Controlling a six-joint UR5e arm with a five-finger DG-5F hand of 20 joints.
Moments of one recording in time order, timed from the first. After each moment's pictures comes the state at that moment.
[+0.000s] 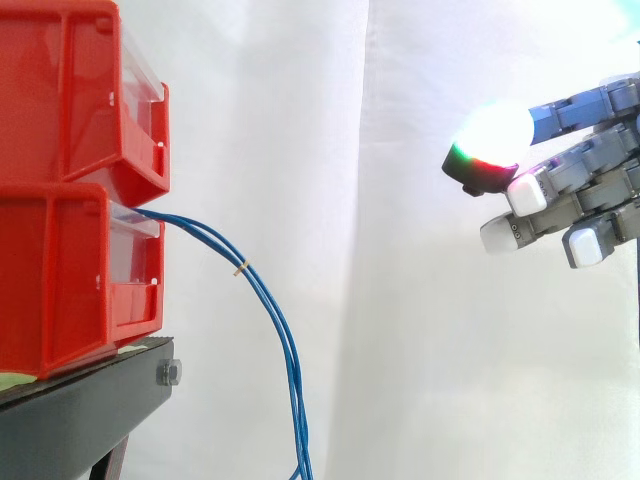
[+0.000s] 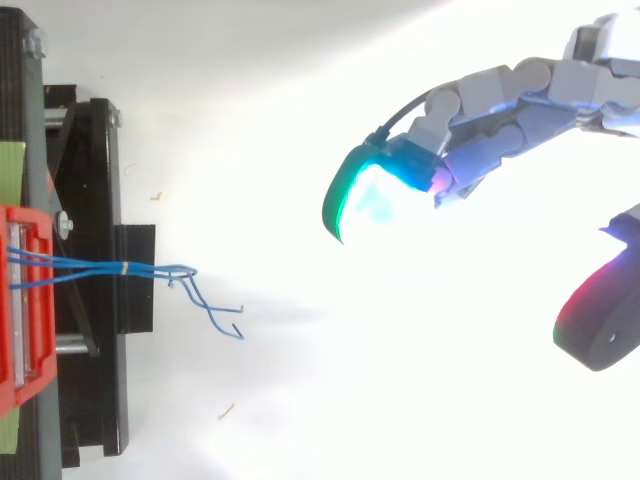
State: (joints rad) arm 0.10 -1.91 -1.53 -2.88 -1.37 -0.17
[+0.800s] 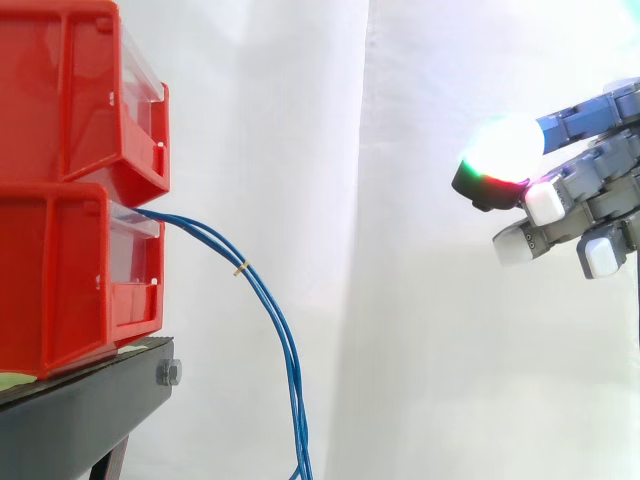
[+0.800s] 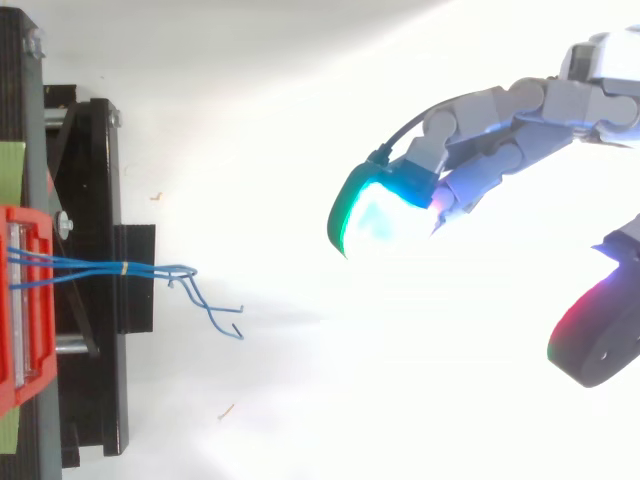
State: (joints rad) arm 0.11 -1.91 -1.53 -2.89 -1.38 -0.18
